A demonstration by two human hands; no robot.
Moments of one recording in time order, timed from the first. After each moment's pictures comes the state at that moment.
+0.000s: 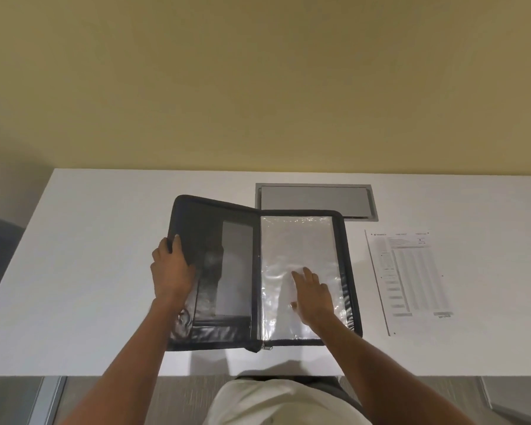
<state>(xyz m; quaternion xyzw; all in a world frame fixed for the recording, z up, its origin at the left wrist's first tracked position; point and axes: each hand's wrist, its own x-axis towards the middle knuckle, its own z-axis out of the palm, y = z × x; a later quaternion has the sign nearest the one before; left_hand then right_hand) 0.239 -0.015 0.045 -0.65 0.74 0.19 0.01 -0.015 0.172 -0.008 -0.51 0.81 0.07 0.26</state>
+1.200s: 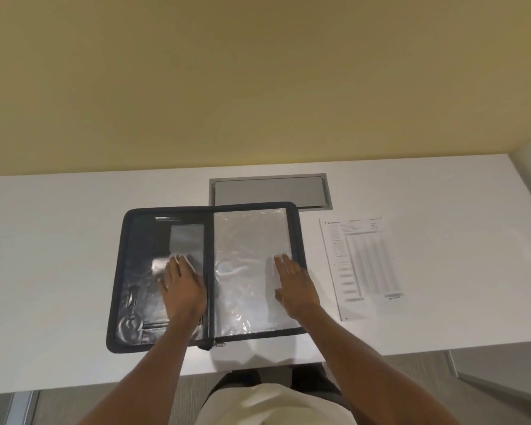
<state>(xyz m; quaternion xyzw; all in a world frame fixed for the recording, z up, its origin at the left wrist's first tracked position) 0.135 0.083 -0.006 -0.64 0.74 0.20 0.02 -0.093 0.222 -0.004 -0.53 0.81 0.00 0.26</state>
